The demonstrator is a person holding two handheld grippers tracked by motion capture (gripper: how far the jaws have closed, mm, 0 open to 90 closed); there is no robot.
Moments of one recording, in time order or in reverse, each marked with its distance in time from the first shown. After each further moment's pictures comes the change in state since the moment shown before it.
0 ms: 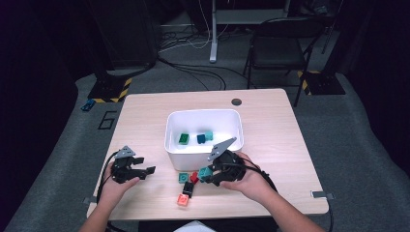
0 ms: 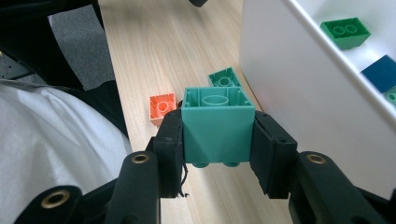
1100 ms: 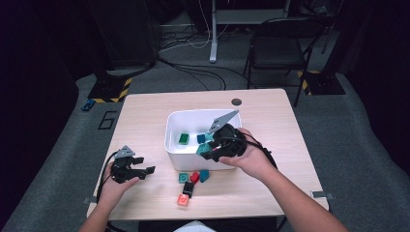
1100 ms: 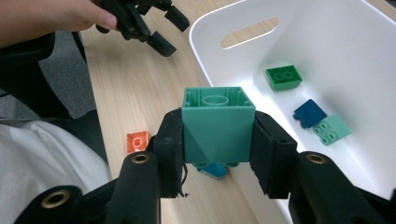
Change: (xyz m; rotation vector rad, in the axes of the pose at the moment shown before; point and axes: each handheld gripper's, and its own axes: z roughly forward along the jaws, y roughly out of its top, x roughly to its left) left arm 0.001 0.000 0.000 -0.001 0.001 -0.002; right arm -0.028 0.051 -0.038 -0.032 -0.058 0.010
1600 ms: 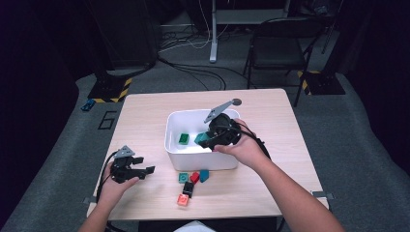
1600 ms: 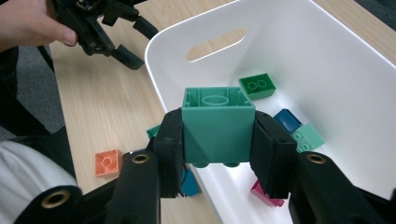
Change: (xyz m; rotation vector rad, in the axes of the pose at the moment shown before) left arm 0.001 0.000 0.000 -0.002 -0.001 -0.001; right arm -0.026 0.015 0.016 0.002 -0.044 0.041
